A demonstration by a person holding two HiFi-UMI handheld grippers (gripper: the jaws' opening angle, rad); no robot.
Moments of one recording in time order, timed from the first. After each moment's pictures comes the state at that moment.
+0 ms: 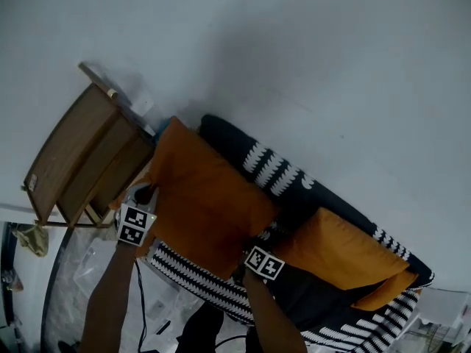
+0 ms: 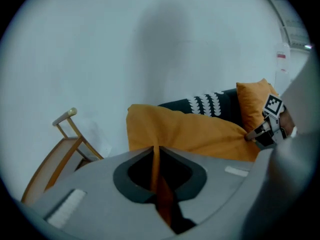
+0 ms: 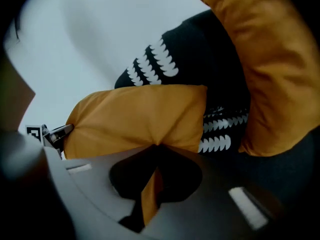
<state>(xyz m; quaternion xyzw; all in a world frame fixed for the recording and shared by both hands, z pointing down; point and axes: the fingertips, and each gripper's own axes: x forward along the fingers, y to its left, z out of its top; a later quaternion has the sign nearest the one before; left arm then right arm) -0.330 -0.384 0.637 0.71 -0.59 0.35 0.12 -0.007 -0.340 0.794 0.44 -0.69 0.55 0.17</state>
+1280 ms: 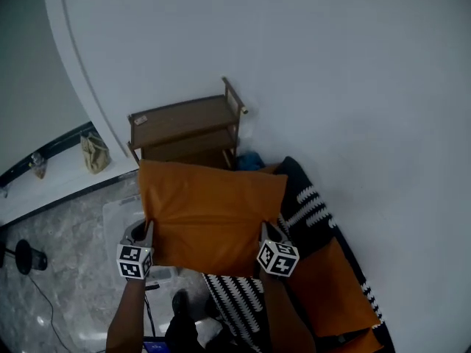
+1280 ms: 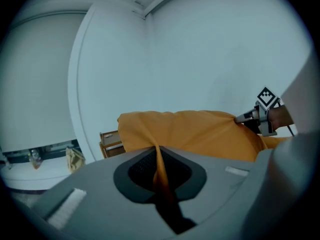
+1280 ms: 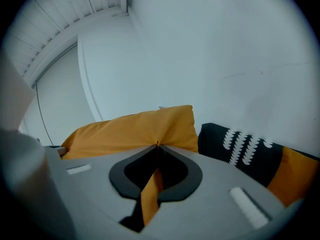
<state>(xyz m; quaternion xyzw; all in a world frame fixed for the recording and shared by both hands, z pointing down) -0.300 0.072 0.434 0.45 -0.87 0.12 0.15 -0.089 -0.233 0.461 0.22 -0.93 0.23 0.18</state>
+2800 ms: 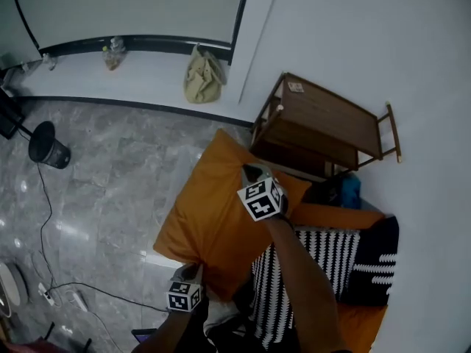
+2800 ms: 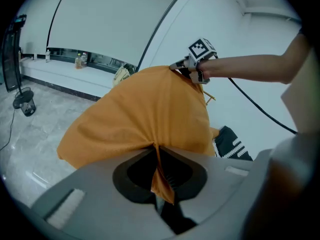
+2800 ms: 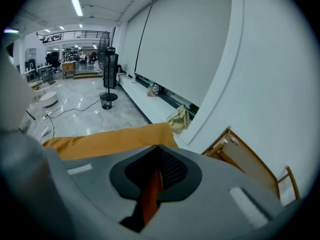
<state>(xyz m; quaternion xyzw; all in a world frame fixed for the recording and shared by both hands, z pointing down) -0.322 0.394 0.692 0.27 -0.86 -0.12 0.42 -0.614 0.245 0.572 -0.23 -0.88 -0.23 0.33</state>
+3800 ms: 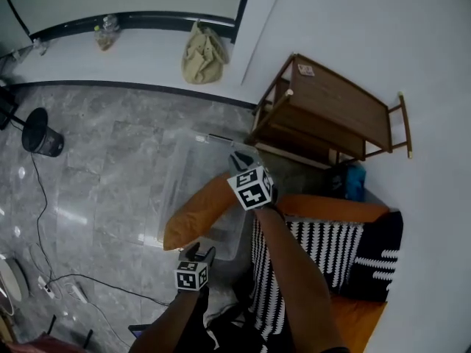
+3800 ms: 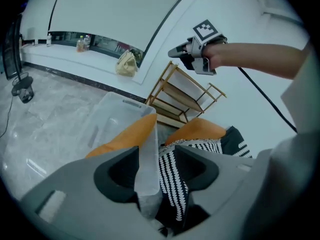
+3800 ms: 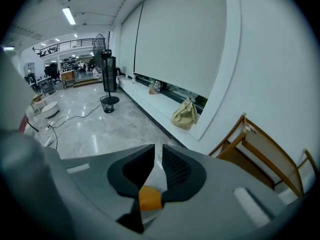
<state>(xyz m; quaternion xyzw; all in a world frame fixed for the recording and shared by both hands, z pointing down) -0.363 0.374 0.762 0.26 -0.82 -0.14 0.48 -0.647 0.281 0.638 -0.25 -0.88 -0.18 0.35</state>
